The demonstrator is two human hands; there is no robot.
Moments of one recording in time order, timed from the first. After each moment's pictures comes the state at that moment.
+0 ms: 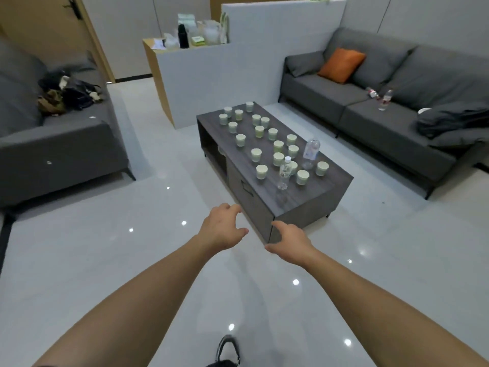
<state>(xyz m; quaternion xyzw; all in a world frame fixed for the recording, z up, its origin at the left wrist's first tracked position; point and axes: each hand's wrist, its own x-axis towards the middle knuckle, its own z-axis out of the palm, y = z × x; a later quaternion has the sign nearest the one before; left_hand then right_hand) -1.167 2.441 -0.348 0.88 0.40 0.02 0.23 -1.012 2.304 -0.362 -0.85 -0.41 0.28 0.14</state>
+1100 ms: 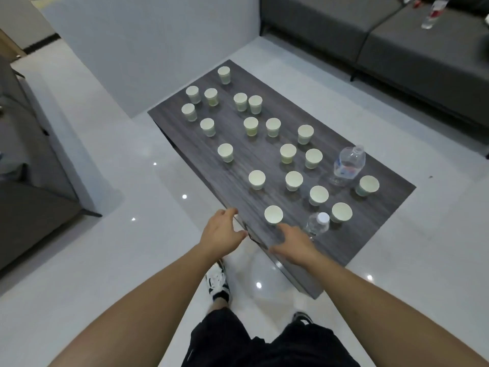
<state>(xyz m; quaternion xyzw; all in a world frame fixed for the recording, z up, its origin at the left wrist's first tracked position) -0.829 2.901 -0.473 0.86 0.40 -0.11 0.30 -0.697 2.741 -0.491 -0.85 -0.27 0.43 0.14</state>
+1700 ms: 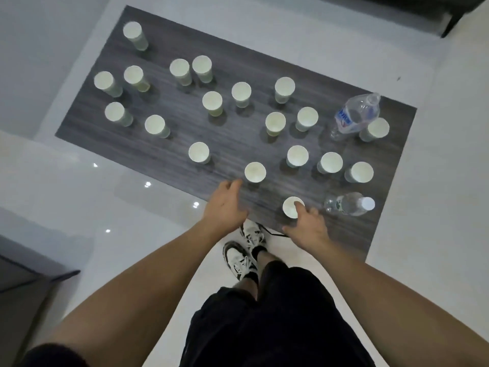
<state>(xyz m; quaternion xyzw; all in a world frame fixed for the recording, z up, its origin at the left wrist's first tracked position) -0.709 3.094 -0.555 0.92 0.16 -0.23 0.28 -0.680 2.875 -0.583 -0.90 0.03 0.41 0.12</state>
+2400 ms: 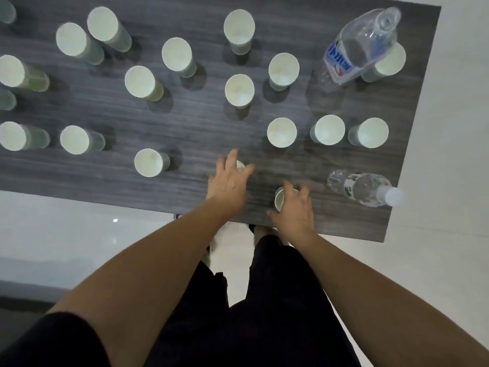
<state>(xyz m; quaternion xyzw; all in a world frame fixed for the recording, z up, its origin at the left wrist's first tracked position) -0.598 3.062 -0.674 0.93 -0.03 -0.36 0.11 -0.650 2.898 -0.688 -0.89 0.17 0.38 0.20</state>
